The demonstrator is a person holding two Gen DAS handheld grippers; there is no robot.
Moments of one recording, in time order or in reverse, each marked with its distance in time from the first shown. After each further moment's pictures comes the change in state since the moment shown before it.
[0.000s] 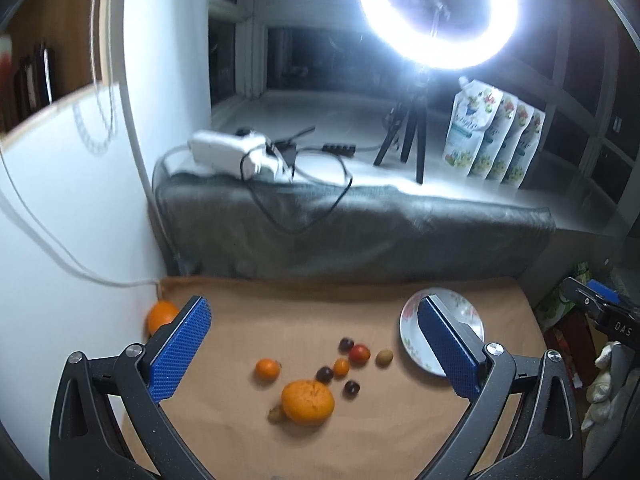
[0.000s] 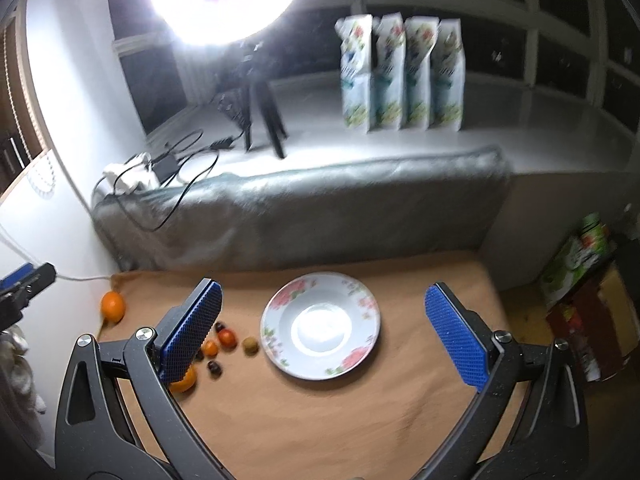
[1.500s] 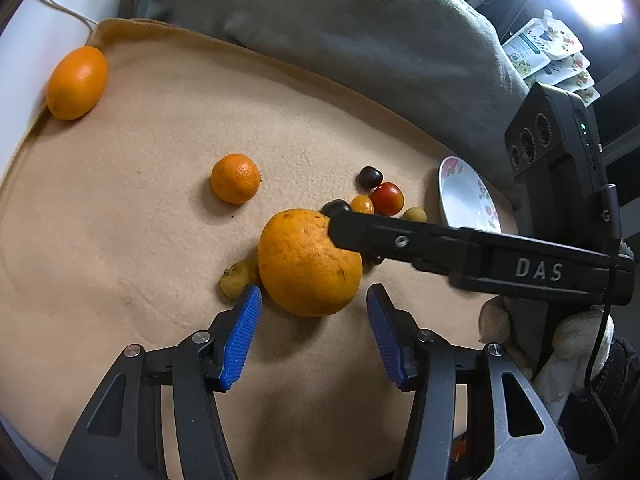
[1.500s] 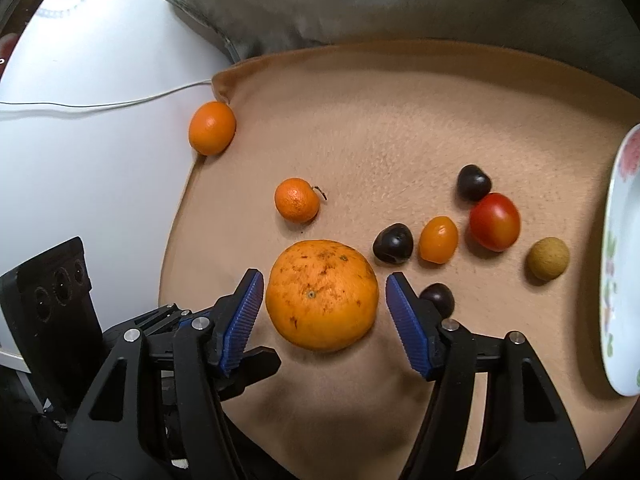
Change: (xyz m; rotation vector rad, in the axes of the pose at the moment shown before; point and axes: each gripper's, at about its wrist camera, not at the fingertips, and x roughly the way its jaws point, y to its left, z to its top) left arm 0.134 0.066 -0.144 -0.299 0.467 -0.262; right arm 0.250 0.180 -0.108 -0.158 0.709 0.567
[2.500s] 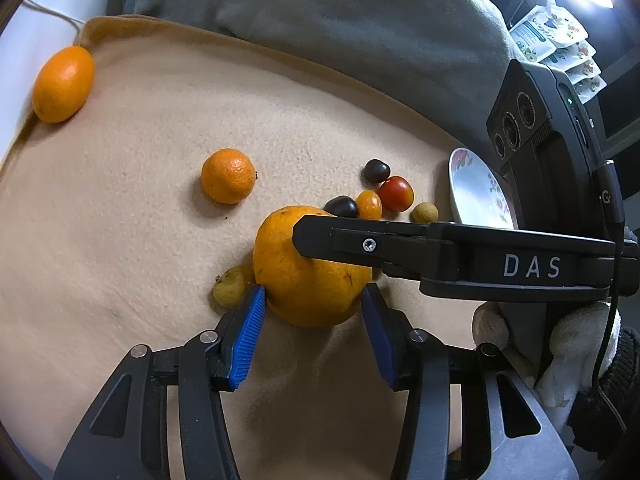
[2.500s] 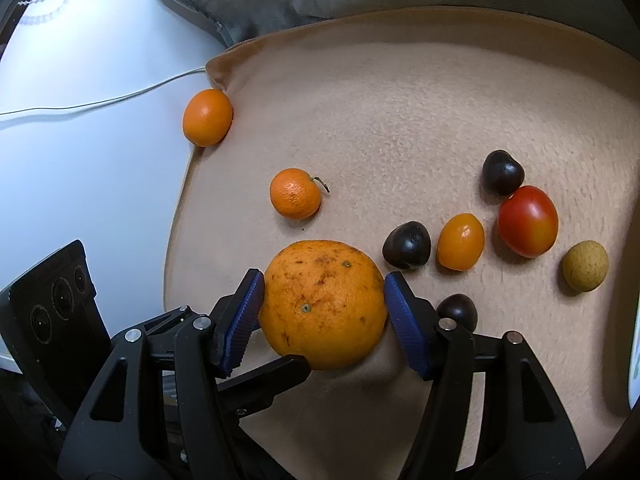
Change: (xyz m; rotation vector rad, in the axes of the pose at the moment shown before) left arm 0.014 -0.002 0.006 0.031 0.009 0.032; right arm 0.014 -0.009 0.001 0.029 0.051 0.047
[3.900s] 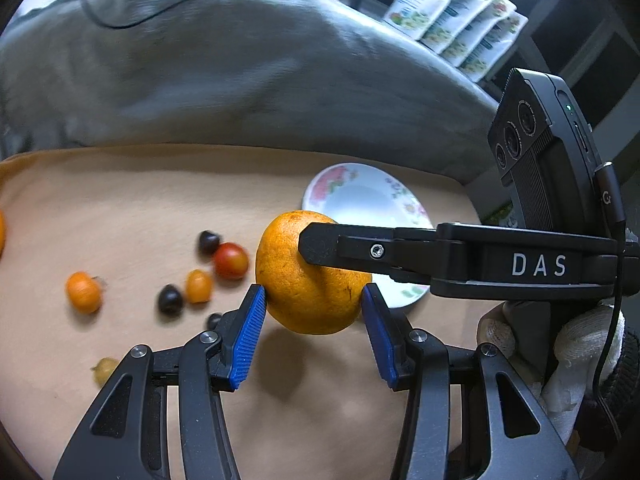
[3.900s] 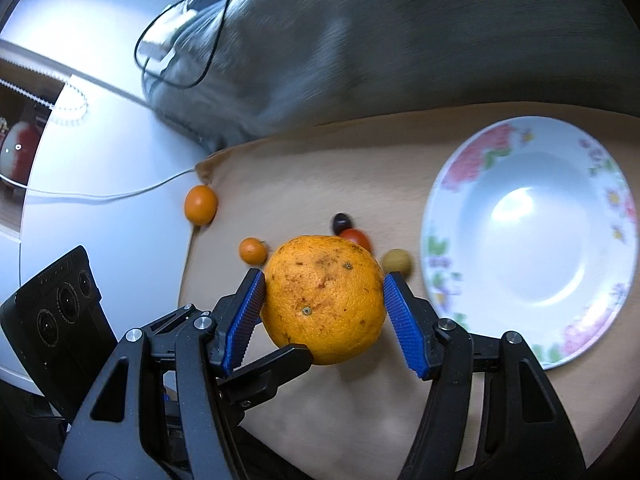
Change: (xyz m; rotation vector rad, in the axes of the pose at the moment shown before) left arm 0.018 -0.135 0.030 0.272 -0.061 -0.077; right arm -0.151 -0.080 -0.039 0.125 -0.263 -0.026
